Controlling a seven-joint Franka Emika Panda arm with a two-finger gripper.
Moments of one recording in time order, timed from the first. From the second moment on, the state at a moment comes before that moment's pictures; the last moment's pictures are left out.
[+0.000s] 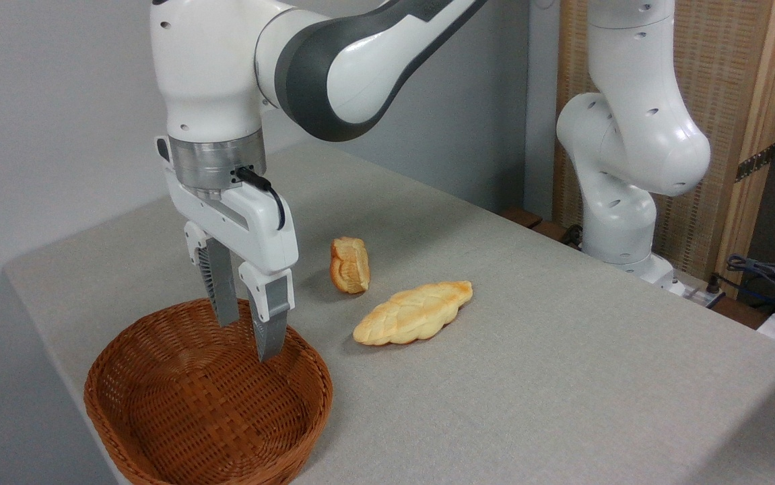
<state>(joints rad) -0.20 0.12 0.08 -1.78 -0.03 2.04 0.62</state>
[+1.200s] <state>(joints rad) -0.15 0.05 0.08 -1.79 -0.03 1.85 0.69</state>
